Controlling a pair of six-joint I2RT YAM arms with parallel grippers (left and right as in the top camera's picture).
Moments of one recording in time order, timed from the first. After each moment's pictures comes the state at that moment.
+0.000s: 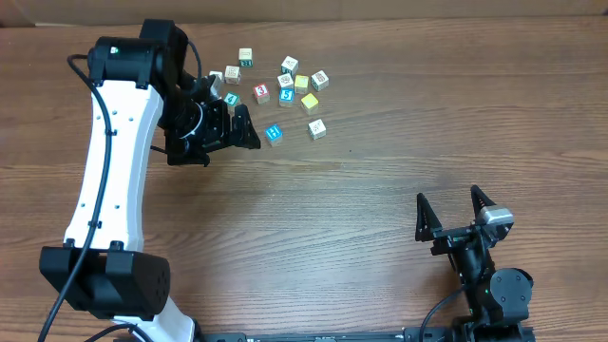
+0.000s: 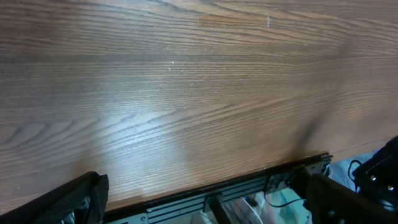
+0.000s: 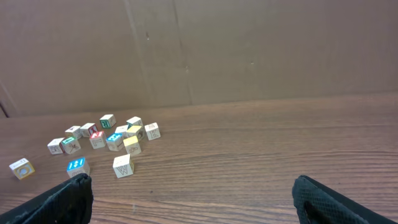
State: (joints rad) left arm -0.09 1.82 1.92 -1.66 0.41 -0.19; right arm 0.06 0.01 0.02 -0.02 -0.12 0.15
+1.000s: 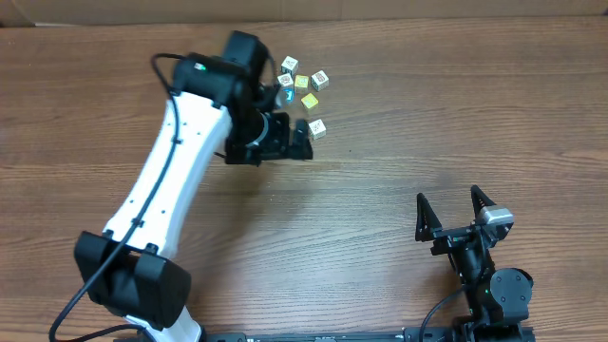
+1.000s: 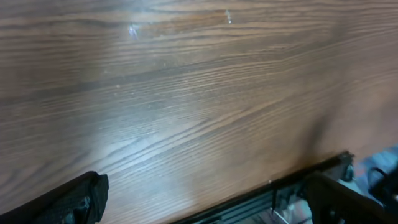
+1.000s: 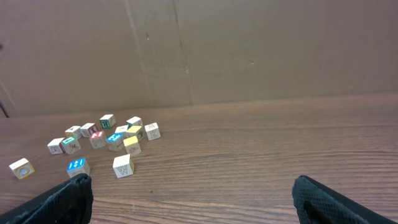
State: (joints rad) left arm -0.36 1.82 1.80 -1.42 0.36 -0.31; right arm 0.06 0.01 0.02 -0.02 -0.12 0.15
